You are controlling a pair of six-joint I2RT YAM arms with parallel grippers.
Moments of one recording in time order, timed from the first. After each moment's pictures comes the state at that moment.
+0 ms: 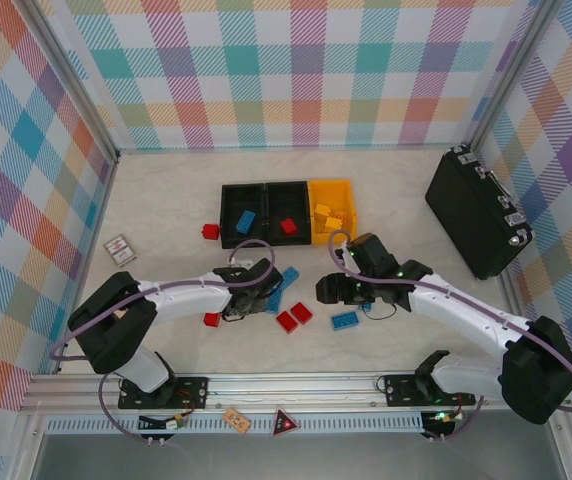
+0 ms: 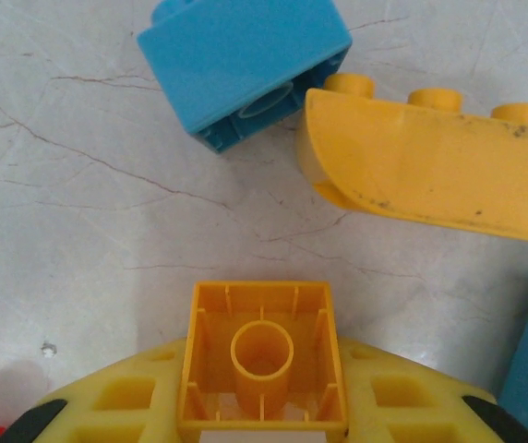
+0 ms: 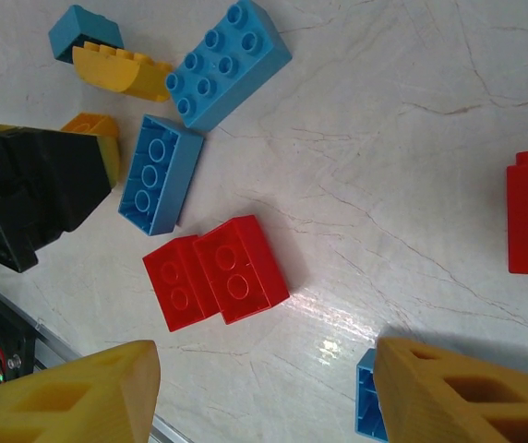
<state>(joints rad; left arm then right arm) -0.85 1.54 0.78 -0.57 -0.33 -0.91 0.69 1.18 0.73 -0.53 -0.31 0.59</state>
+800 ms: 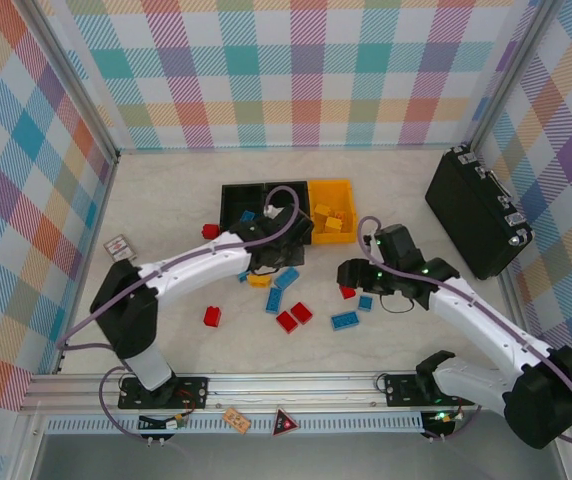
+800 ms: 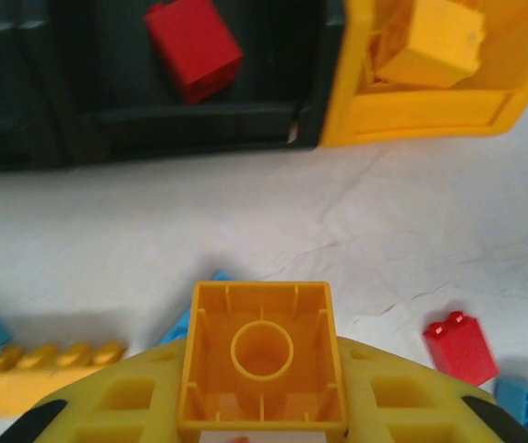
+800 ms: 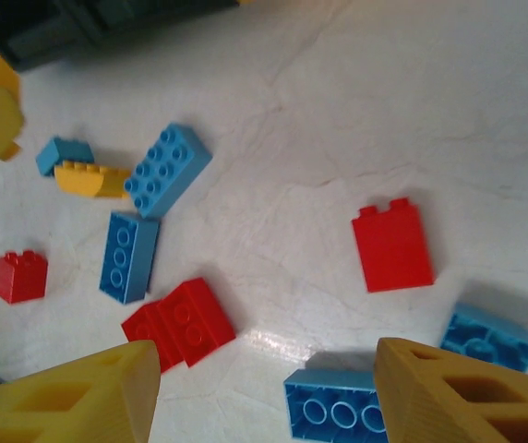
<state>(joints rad) -0.86 1.71 1.36 -0.69 -0.22 -0.76 0.49 1.06 0.75 -0.62 -0.26 0.60</state>
